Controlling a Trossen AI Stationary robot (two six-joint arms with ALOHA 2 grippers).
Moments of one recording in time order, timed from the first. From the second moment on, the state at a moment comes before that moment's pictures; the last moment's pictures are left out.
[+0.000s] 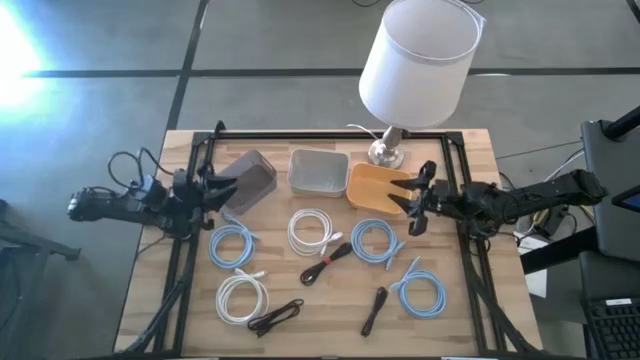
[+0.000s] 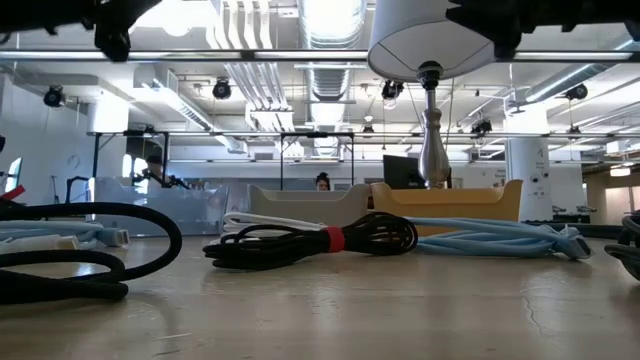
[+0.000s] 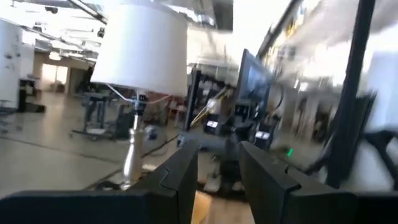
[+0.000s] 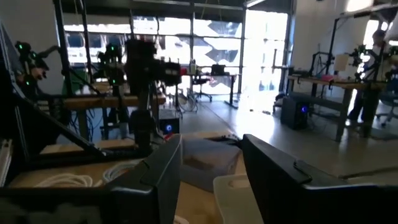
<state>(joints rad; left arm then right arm) -0.11 0.30 0.33 0.22 -0.30 -0.05 0.16 0.73 0.40 0.45 0.42 -0.03</state>
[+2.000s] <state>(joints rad) -0.11 1.60 0.83 -0.23 -0.04 -0.03 0.14 0.93 0.50 0.23 0.42 0.11</state>
